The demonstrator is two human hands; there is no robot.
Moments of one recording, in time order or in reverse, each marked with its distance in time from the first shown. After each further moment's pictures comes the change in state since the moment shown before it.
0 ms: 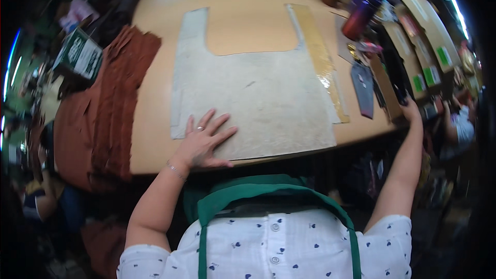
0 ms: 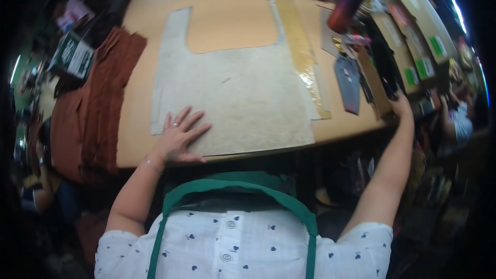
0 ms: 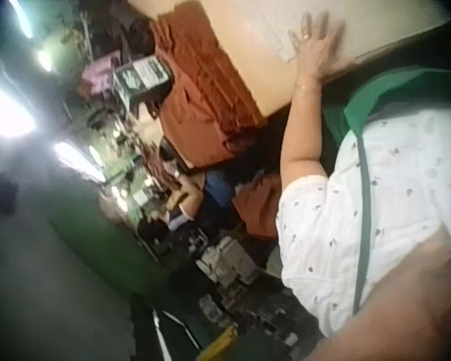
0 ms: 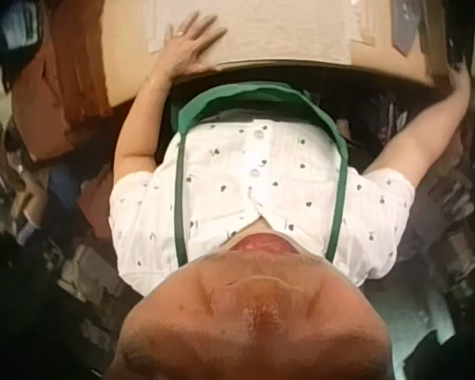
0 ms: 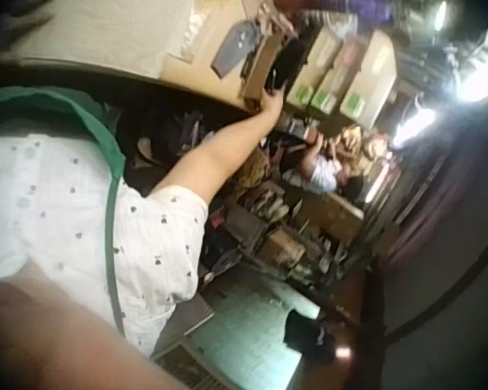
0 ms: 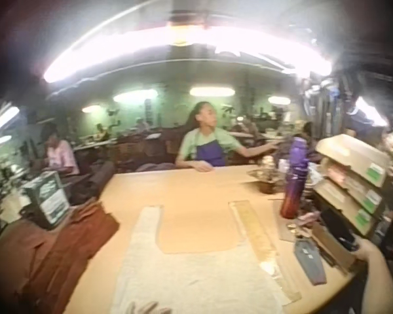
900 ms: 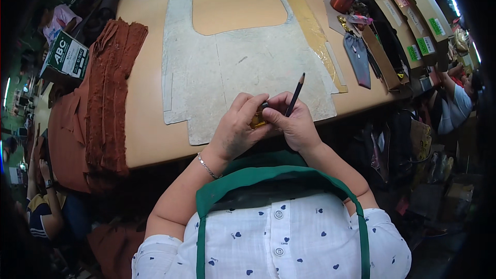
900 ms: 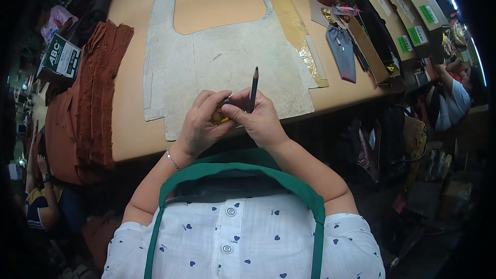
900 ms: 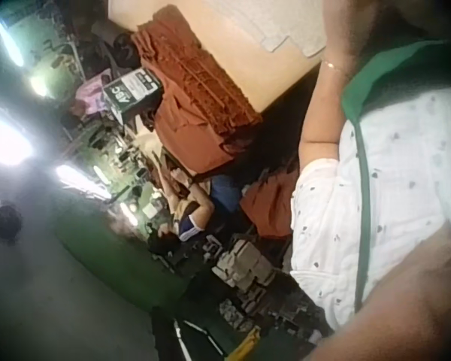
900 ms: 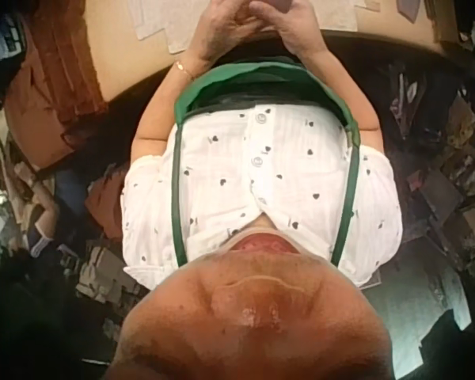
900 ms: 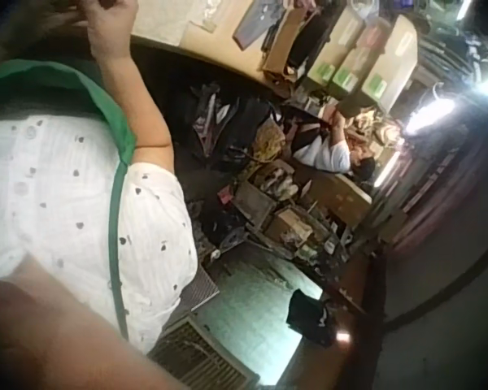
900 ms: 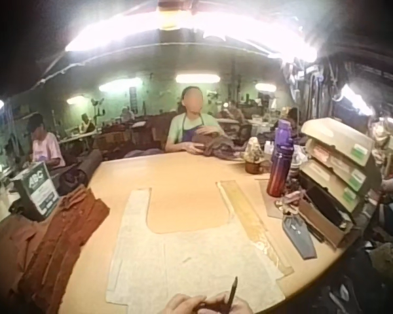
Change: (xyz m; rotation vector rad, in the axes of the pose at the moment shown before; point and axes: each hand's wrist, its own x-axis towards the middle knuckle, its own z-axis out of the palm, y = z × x) left_hand 0.030 0.081 -0.004 -0.673 0.584 0.215; right_hand -0.268 -0.397 0.114 1.574 -0.573 -0.207
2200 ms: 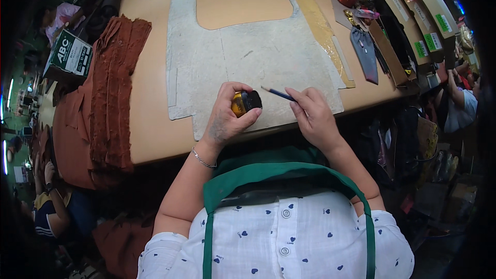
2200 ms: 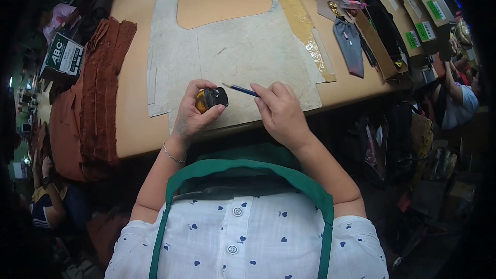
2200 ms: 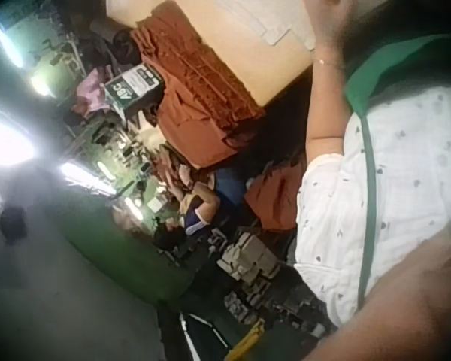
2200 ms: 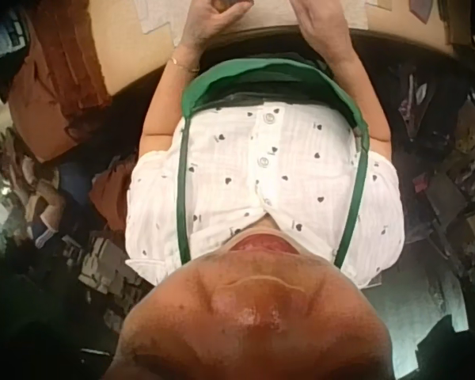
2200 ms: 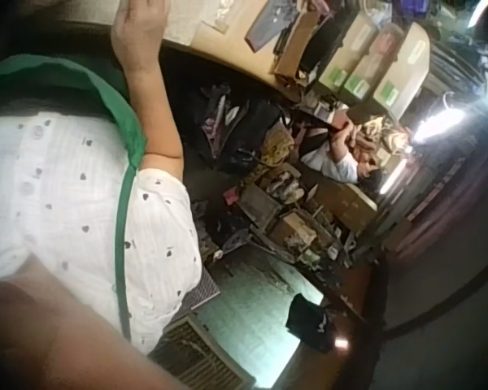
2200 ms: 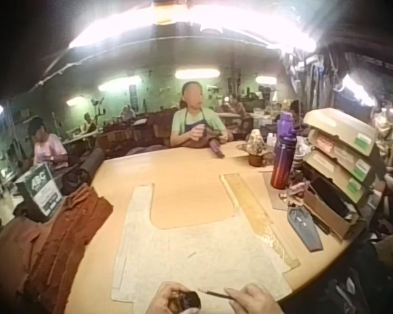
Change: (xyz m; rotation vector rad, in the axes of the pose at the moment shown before) left_hand -0.015 -0.036 -0.013 -0.285 -0.002 -0.328; right_hand -0.009 -0.015 -0.028 -1.123 0.044 -0.391
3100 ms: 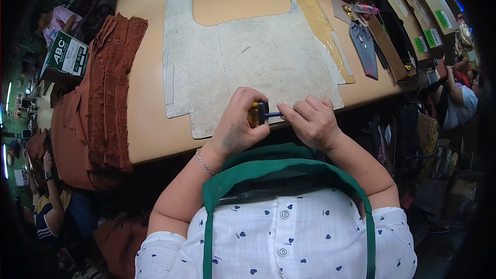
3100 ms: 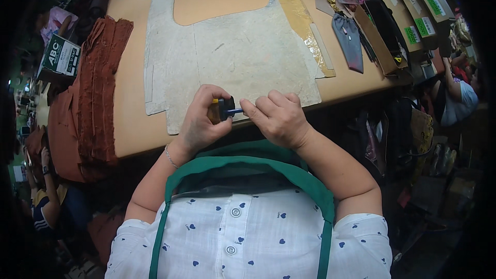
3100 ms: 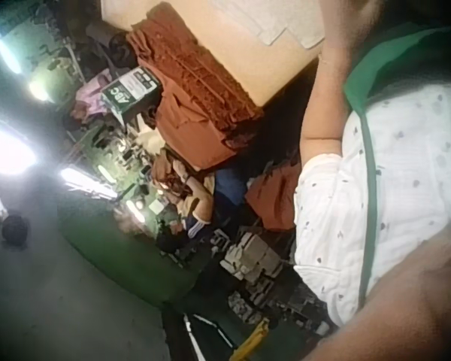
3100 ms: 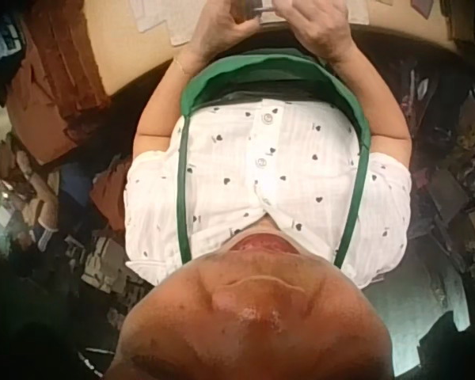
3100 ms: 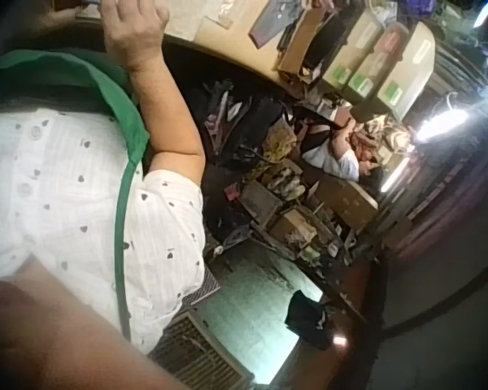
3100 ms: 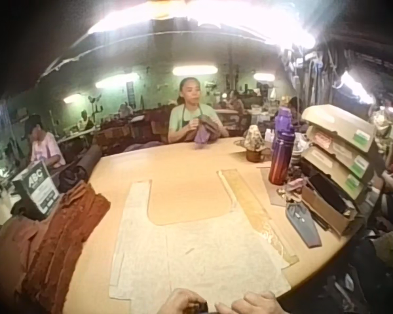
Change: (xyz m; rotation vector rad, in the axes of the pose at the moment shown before) left_hand -0.005 0.027 0.016 0.178 -0.084 0.198; right_hand -0.010 0.001 -0.004 -0.619 0.024 -0.572
